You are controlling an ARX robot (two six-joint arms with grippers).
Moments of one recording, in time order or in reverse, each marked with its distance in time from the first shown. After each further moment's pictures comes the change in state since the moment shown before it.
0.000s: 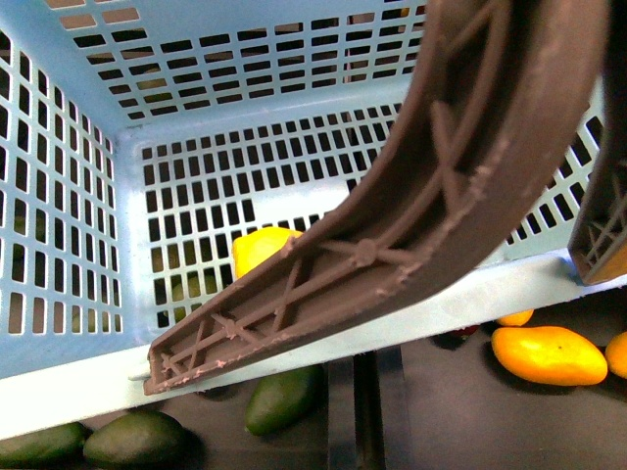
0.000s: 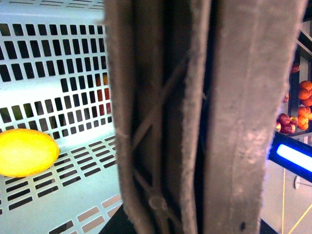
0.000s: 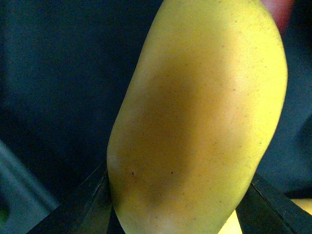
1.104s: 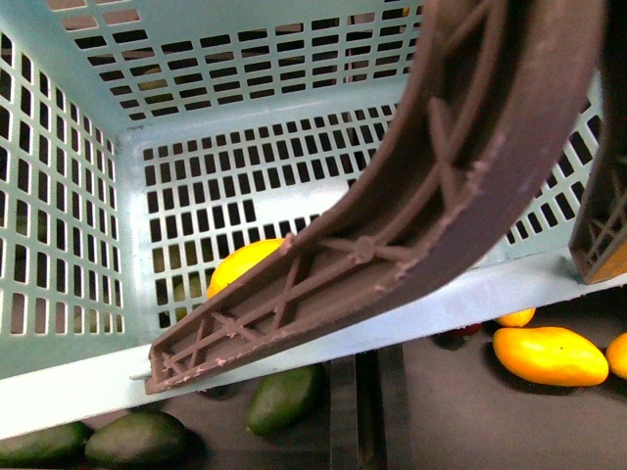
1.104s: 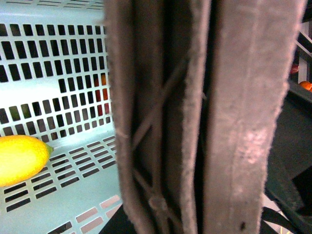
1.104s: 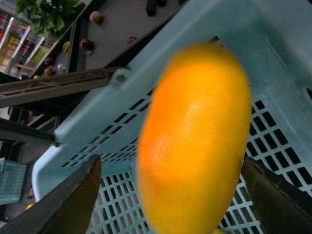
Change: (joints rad) left arm 0.000 0.000 0.000 0.000 0.000 0.000; right arm 0.630 -0.781 -0.128 -0.163 0.072 -0.178
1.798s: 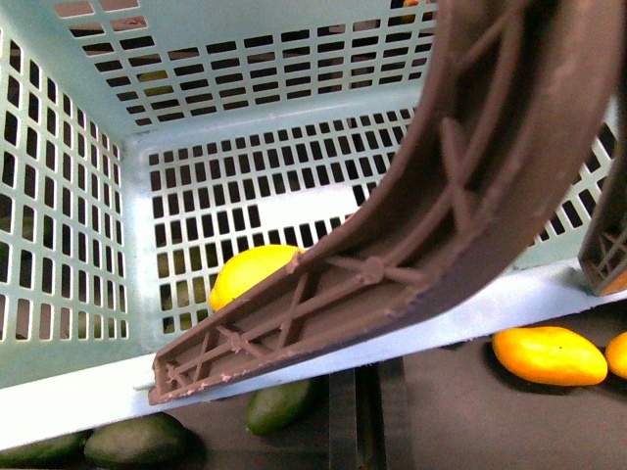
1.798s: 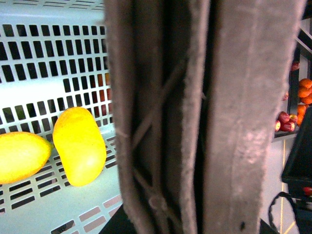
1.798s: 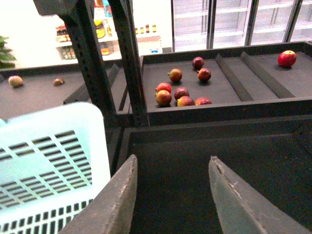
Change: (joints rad) left arm 0.000 0.002 -0.002 0.000 0.006 -0.002; right arm -0.254 -0.370 -0.499 0.513 0.190 -0.741
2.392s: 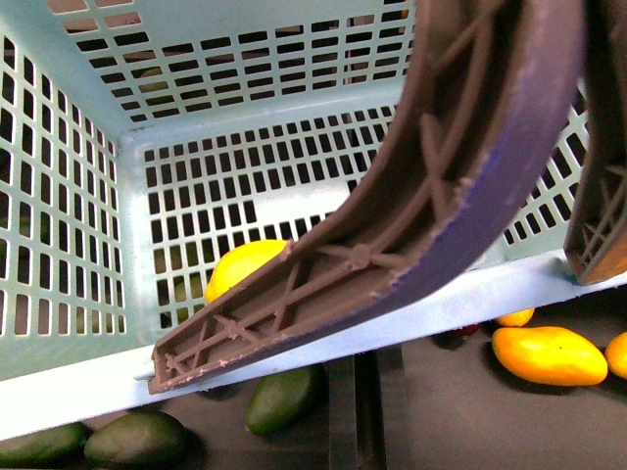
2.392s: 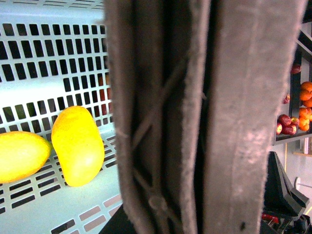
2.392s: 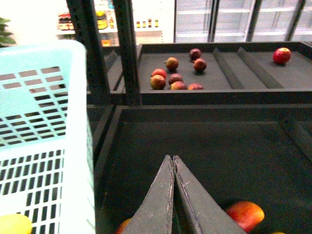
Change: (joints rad) left arm 0.000 0.000 0.000 0.000 -0.008 0.002; right arm -0.182 -0.297 -0.304 0.005 -0.179 -0.061
